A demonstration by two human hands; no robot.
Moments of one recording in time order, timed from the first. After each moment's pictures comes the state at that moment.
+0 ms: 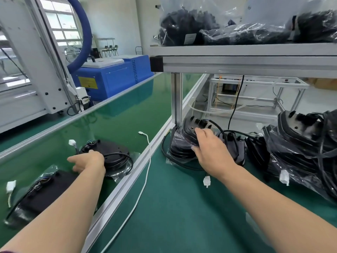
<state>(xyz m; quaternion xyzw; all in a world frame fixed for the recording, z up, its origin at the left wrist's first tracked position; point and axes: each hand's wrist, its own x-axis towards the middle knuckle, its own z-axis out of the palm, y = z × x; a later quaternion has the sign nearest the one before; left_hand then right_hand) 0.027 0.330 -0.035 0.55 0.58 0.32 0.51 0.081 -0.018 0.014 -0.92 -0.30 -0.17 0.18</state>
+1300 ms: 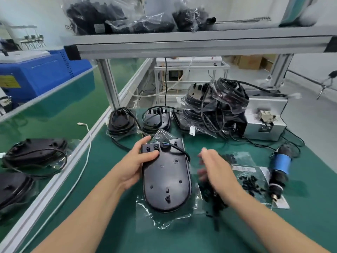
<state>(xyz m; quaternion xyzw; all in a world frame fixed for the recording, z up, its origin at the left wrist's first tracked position) -0.067 0.025 -0.005 0.59 0.02 -0.14 0.79 -0.108 -0.207 -0.011 -0.81 0.07 -0.02 0.59</state>
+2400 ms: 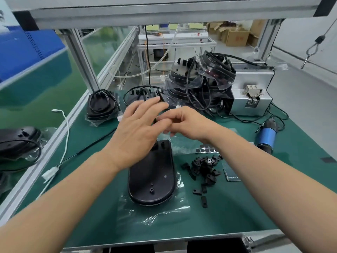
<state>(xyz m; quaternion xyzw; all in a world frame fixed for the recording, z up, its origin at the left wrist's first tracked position) -0.071 -0.015 0.032 0.86 -0.39 0.32 -0.03 -0.042 -0.207 0.029 -0.83 -0.22 0.09 0.51</state>
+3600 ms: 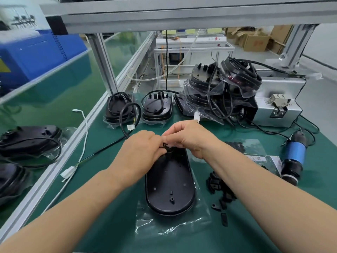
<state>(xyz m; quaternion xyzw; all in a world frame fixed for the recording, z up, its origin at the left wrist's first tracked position) -0.077 0.016 0.008 0.94 -0.28 0.18 0.08 -0.034 -0.152 0.010 -0.72 -0.06 0.15 0.67</state>
